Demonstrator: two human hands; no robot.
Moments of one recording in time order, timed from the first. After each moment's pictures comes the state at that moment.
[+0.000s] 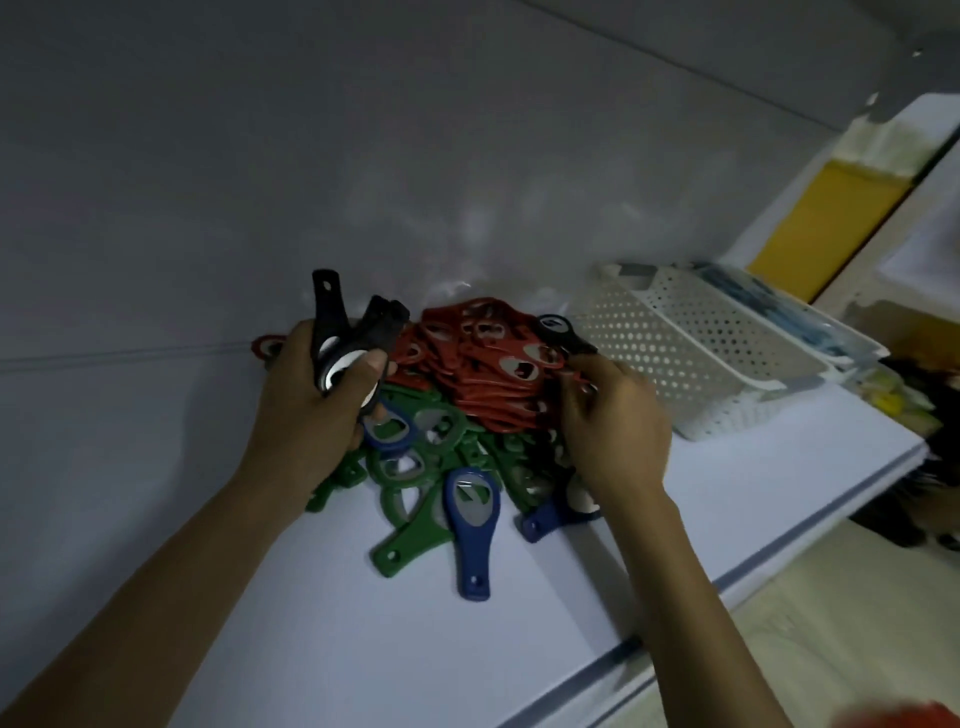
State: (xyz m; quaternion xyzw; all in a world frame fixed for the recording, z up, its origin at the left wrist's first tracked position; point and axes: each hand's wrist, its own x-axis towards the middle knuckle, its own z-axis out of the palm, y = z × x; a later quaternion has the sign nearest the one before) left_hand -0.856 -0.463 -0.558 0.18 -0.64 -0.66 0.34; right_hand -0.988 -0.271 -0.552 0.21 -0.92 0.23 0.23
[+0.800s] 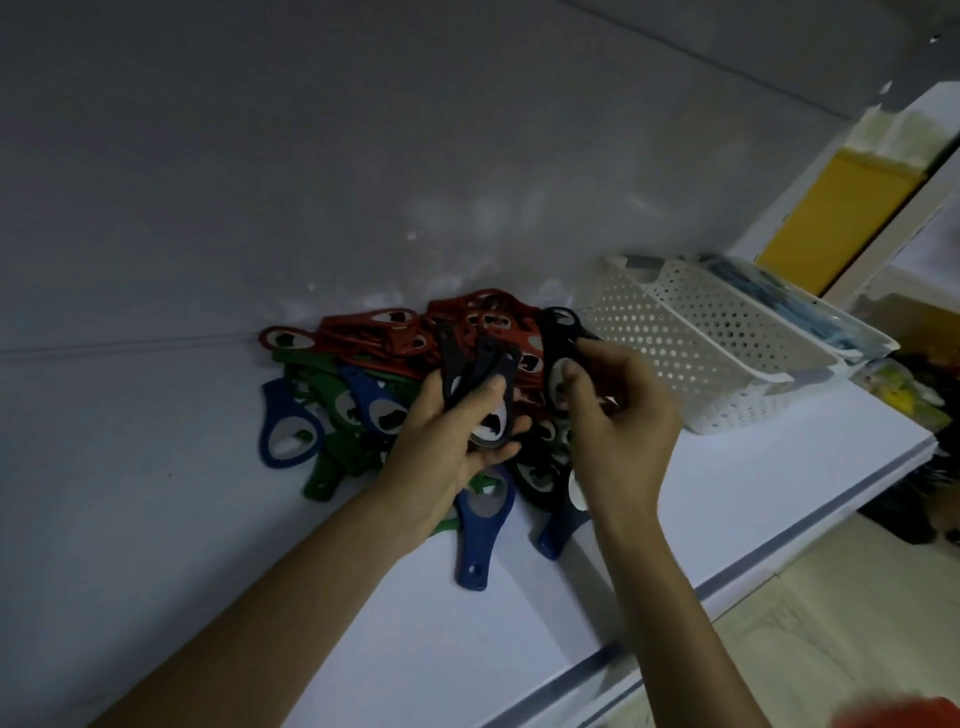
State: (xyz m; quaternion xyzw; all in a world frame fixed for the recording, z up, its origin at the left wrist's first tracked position) left_hand -0.882 -0.393 -0.564 0.09 -0.45 -0.87 0.15; right_hand -0.946 -0.281 -0.545 0.22 -0.75 0.58 0.23
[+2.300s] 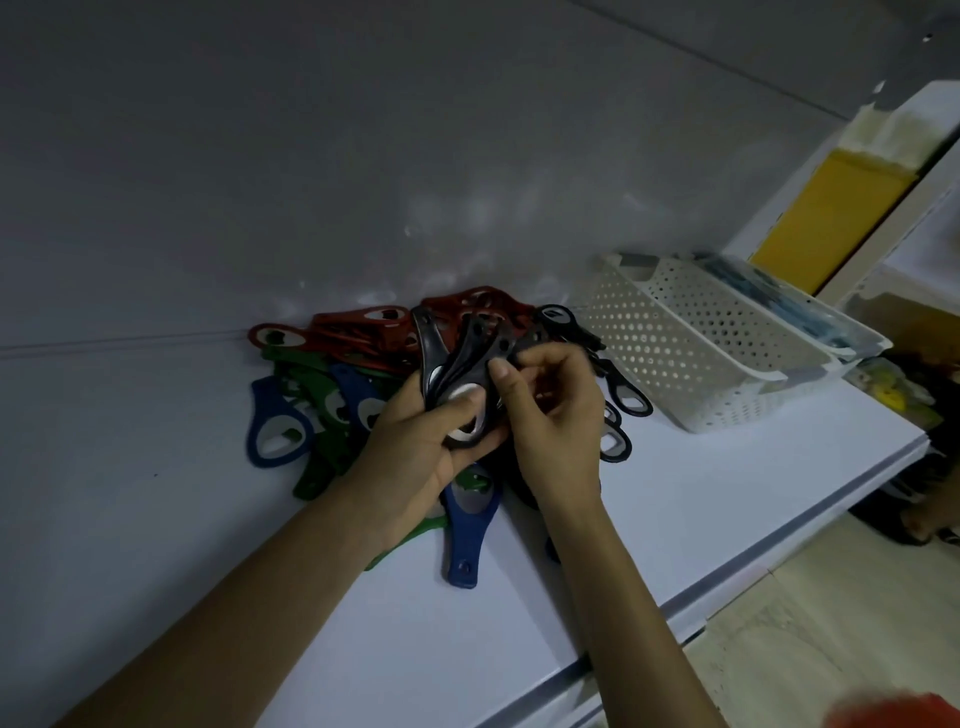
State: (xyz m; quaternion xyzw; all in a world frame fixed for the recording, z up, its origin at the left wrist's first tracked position) left_hand -0.881 -0.404 -0.570 0.04 -0.41 -0.90 0.14; right_hand -0.944 -0.307 -0.559 0.27 -0.69 0.66 0.09
